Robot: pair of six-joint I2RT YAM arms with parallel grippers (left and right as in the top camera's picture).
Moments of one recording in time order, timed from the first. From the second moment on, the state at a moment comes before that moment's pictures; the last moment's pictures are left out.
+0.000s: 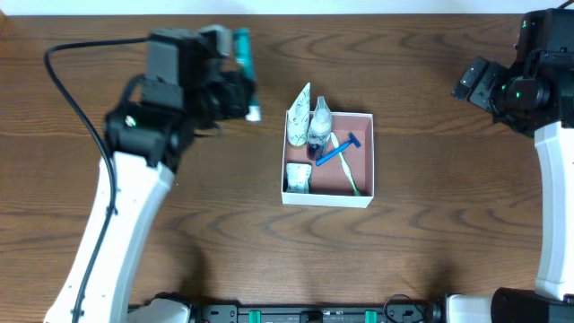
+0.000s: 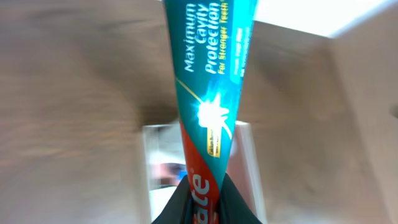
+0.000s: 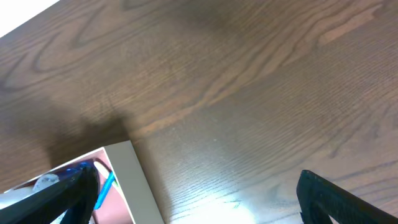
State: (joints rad) left arm -0.31 1.40 1.50 -0.81 0.34 -0.41; right arm -0.06 1.54 1.75 -1.26 0.09 0.47
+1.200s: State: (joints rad) left arm -0.84 1.97 1.50 -0.62 -0.03 -0.59; right arm -0.06 1.54 1.75 -1.26 0.09 0.47
